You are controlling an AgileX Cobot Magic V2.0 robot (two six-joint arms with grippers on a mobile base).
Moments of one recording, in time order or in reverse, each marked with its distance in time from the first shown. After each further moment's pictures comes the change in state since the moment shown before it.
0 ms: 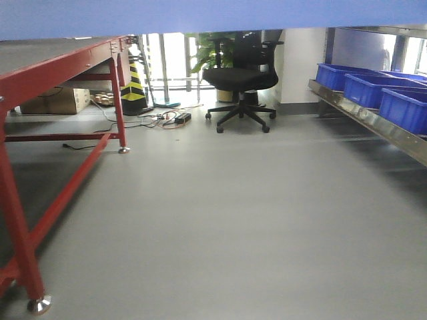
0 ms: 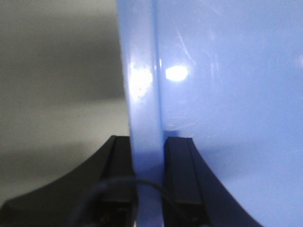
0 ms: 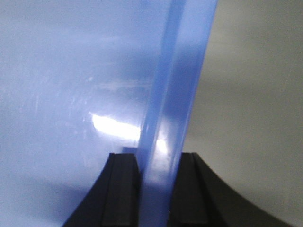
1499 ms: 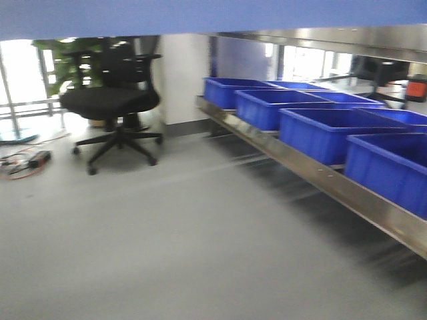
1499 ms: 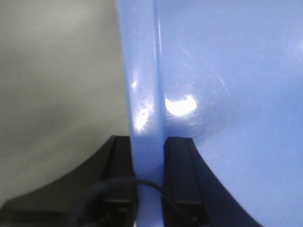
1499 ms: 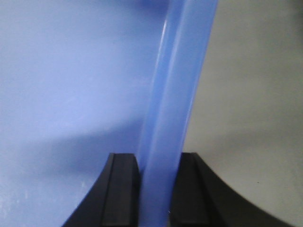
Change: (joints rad) left arm 0.000 0.000 0.000 -0.002 0.001 0.000; right arm 0.000 0.000 0.000 0.000 -0.002 0.000
